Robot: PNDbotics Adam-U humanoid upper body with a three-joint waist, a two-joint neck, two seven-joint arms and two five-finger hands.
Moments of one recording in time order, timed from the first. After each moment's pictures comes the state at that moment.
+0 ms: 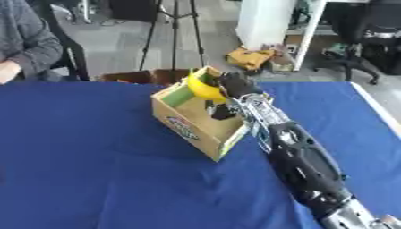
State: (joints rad) left arm -0.25 0.28 -0.15 -1.78 0.18 0.10 -0.12; right arm -0.71 -0.48 0.10 -1.09 1.13 0.08 0.14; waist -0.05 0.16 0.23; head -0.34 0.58
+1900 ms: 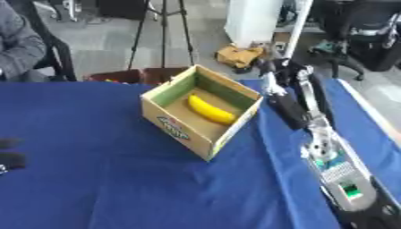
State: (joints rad) left arm -0.22 0.28 -0.07 -1.78 0.17 0.08 -0.04; right arm -0.23 -0.47 0.03 -1.91 0.07 0.02 -0.29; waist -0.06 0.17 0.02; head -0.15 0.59
